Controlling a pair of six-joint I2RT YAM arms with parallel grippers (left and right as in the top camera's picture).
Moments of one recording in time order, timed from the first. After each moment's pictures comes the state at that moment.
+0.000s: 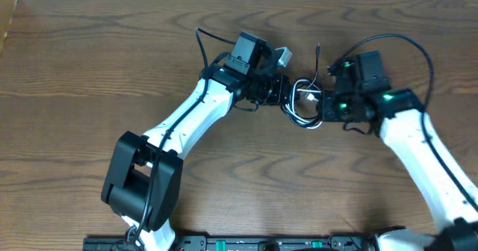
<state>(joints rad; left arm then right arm) -0.51 1.86 1.37 -0.46 0.73 -0.46 0.26 1.47 1.09 -0.75 -0.24 0.30</state>
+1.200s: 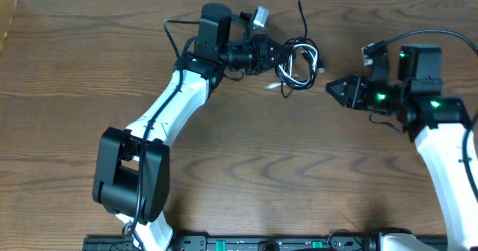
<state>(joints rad) -0.35 1.86 1.37 0.03 1.06 -0.92 0.04 1.35 1.12 -0.68 -0.62 0.29</state>
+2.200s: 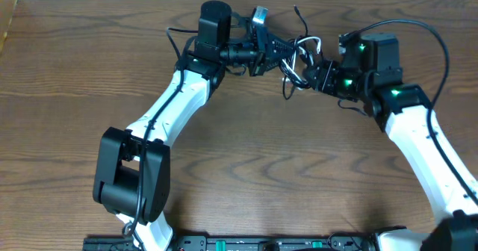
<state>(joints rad) -0.36 1.86 1.37 0.13 1.09 -1.26 0.19 1.48 1.12 -0.43 -0.47 0.58</state>
